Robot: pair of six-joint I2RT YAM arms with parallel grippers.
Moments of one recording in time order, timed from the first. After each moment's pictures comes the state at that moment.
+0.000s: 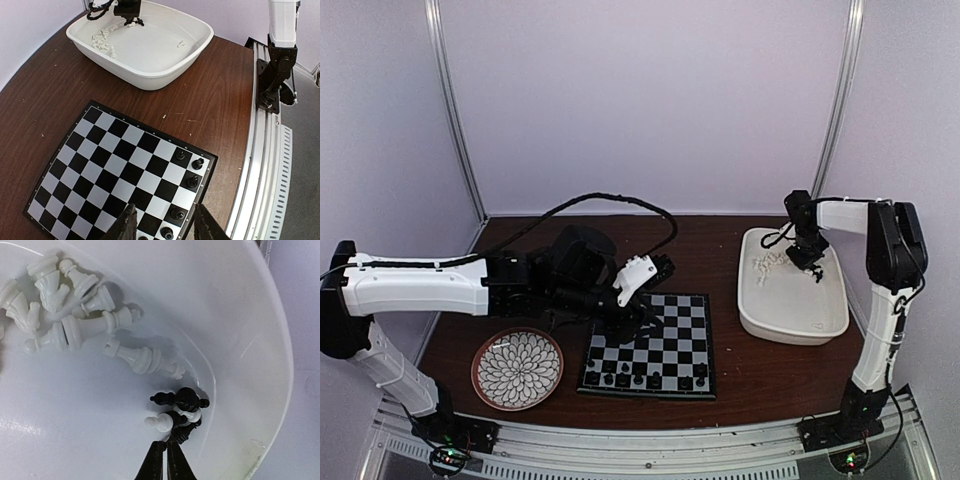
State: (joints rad) left arm -1.15 1.50 1.16 -0.30 0.10 -0.03; right arm 0.07 2.03 1.49 -0.70 0.46 -0.39
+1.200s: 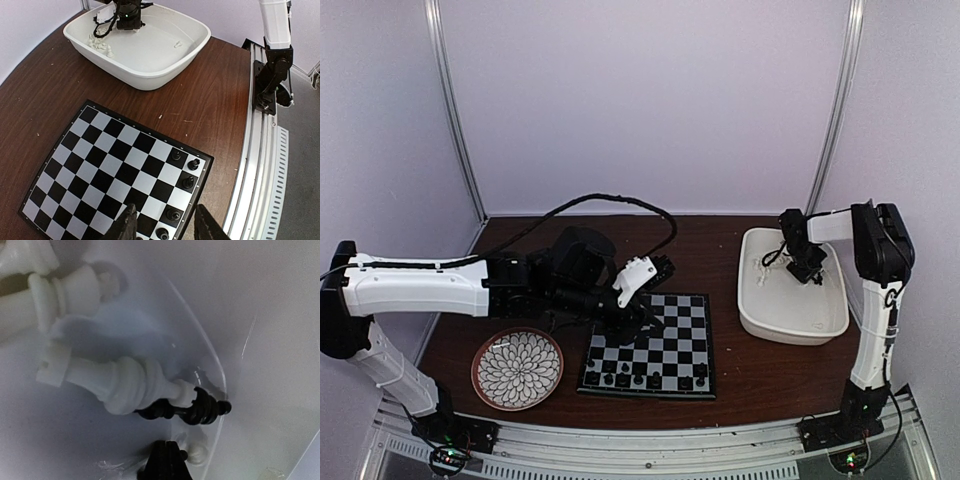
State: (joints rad) left arm -1.15 1.50 1.15 -0.29 0.11 -0.05; right arm 0.06 2.13 1.42 -0.53 0.65 -0.47
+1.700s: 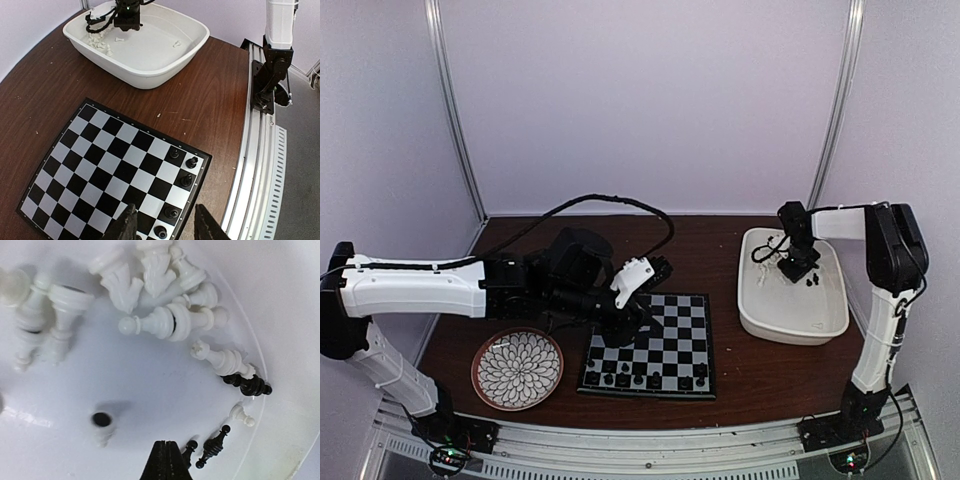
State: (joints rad) left arm -1.15 1.48 1.14 -0.28 0.12 -0.06; right arm 0.10 2.00 1.36 -0.61 0.37 -0.45
